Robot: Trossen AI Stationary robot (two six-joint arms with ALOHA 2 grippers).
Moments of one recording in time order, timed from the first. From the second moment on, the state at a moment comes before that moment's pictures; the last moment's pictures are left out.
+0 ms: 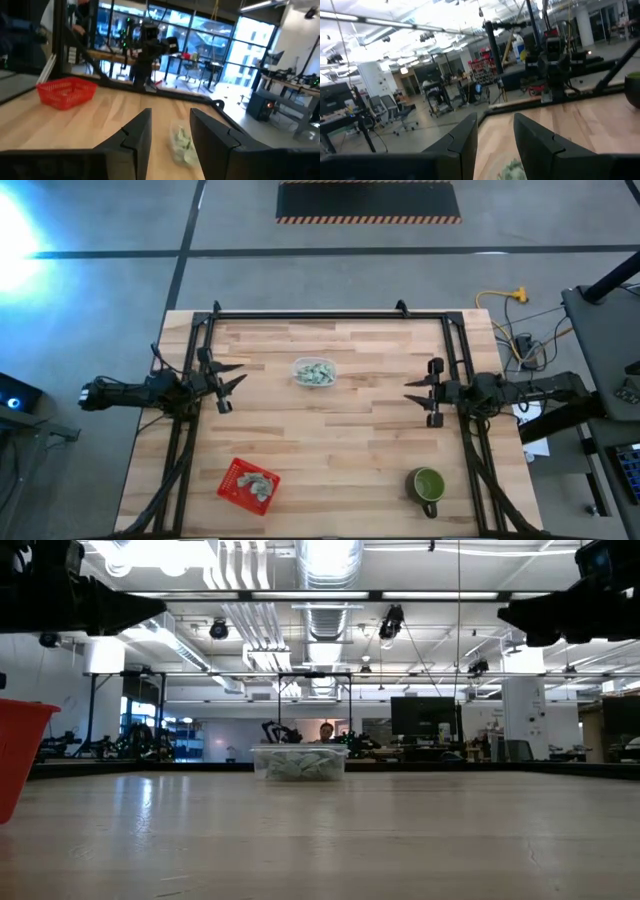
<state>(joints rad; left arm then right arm) -0.07 0.03 0.04 0.16 -0.38 0.38 0.12 0.13 0.01 0.20 0.18 -0.18</state>
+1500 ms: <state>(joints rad) -0.07 0.03 0.04 0.14 -0.33 0.37 0.01 0.00 0.01 0.02 0.11 -0.30</state>
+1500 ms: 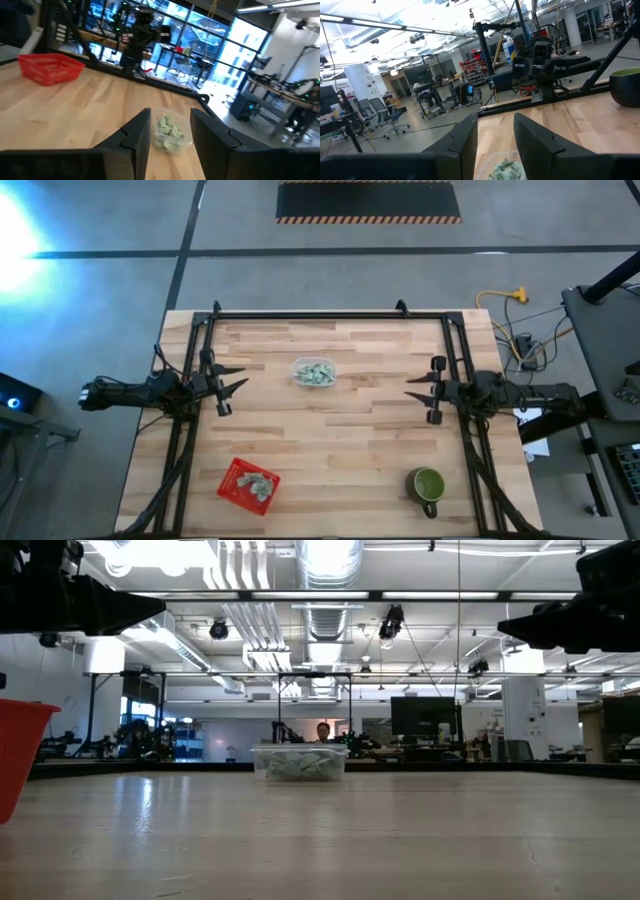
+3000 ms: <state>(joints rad) -0.07 0.06 0.01 0.04 -0.16 0.37 -0.04 0.05 0.01 0.01 0.03 -0.26</state>
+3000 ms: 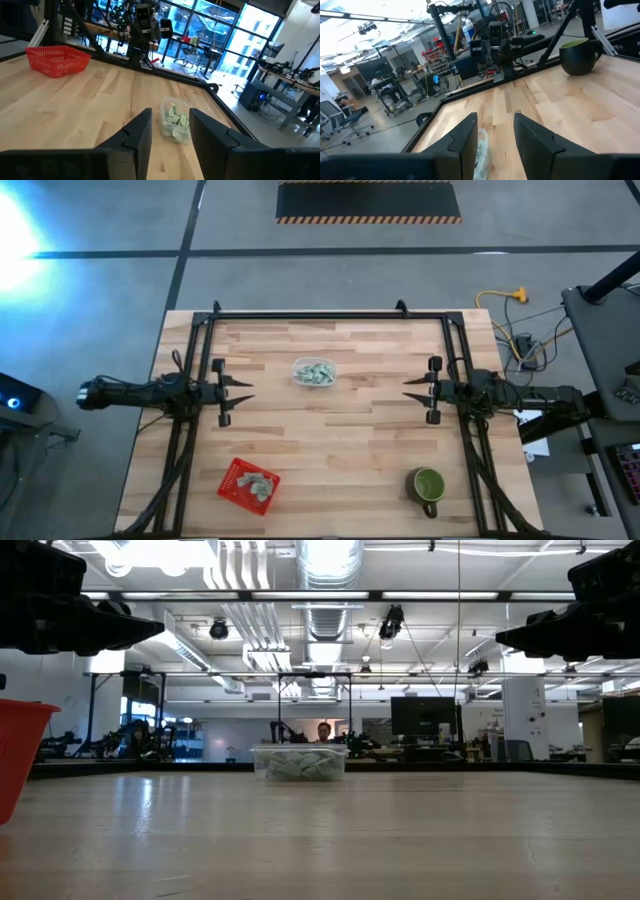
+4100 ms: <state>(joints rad) -0.07 0.11 0.01 0.04 -0.16 0.37 -0.04 0.05 0.01 0.01 0.03 -0.13</state>
